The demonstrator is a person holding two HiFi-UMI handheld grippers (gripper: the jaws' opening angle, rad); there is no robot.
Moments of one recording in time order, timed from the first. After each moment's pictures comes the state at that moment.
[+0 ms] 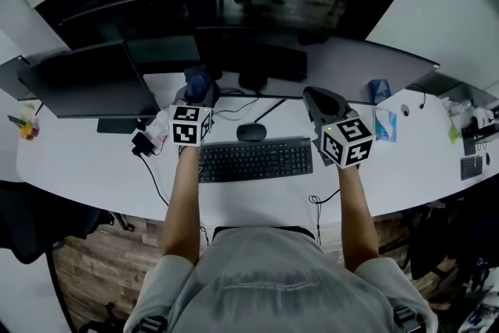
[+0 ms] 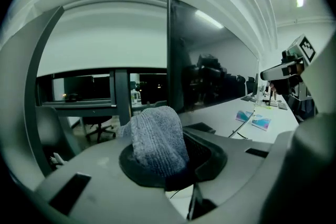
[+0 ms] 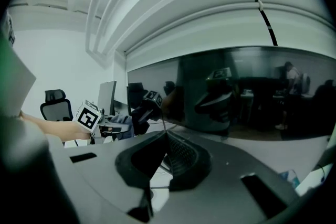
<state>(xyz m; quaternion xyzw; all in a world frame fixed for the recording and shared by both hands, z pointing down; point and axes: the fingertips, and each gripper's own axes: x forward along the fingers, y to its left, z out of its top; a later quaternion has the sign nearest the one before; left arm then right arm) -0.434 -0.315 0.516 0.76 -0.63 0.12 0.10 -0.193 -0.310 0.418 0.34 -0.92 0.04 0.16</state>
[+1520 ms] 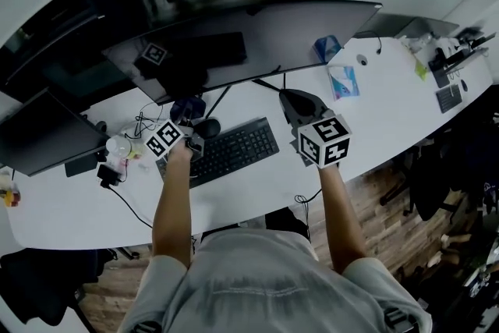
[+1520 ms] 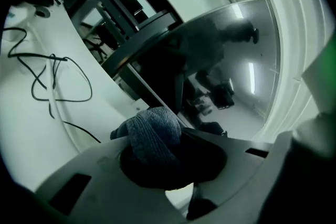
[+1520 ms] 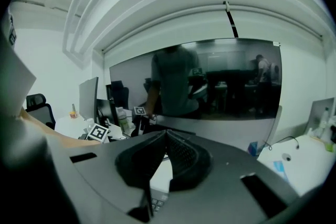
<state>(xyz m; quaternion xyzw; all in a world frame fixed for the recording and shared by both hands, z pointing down) -0.346 -0.345 0.670 0.71 -0.52 -0.18 0.44 -0.086 -0.284 0.461 0.45 -0.87 0.09 0.16</state>
